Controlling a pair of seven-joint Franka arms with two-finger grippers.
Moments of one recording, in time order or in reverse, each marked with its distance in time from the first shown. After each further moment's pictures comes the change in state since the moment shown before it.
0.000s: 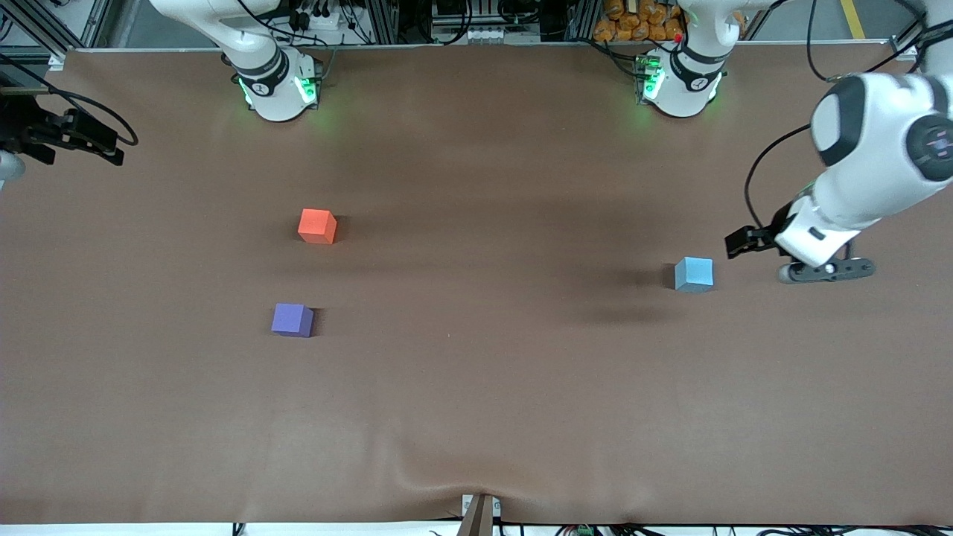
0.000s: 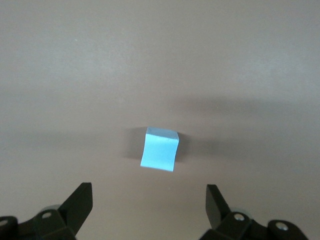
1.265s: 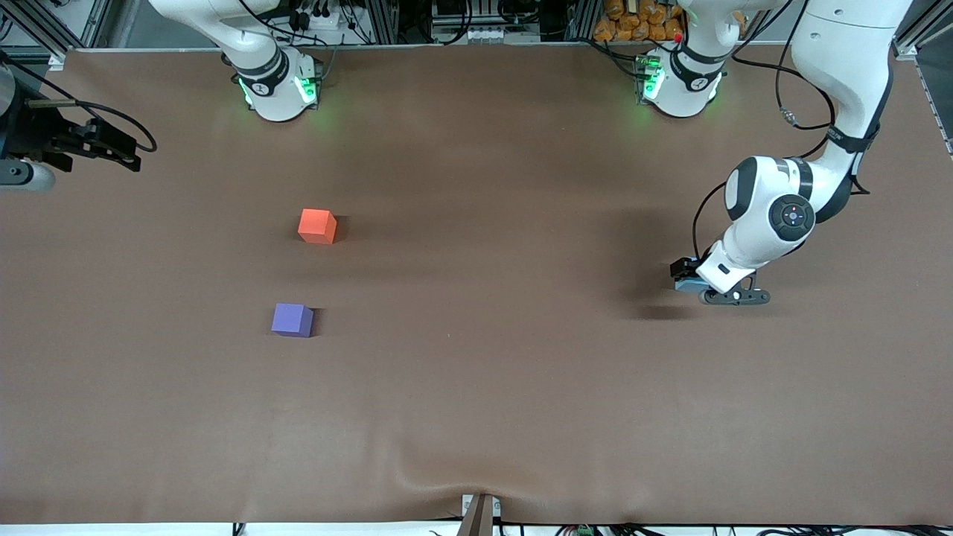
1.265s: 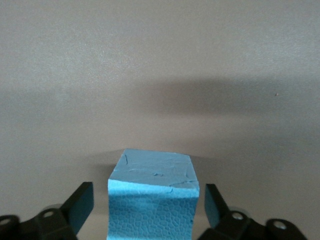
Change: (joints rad) left arm -0.008 0.290 -0.003 -0.170 0.090 0.430 0.006; right arm 0.034 0.026 0.003 -0.003 0.000 0.000 0.004
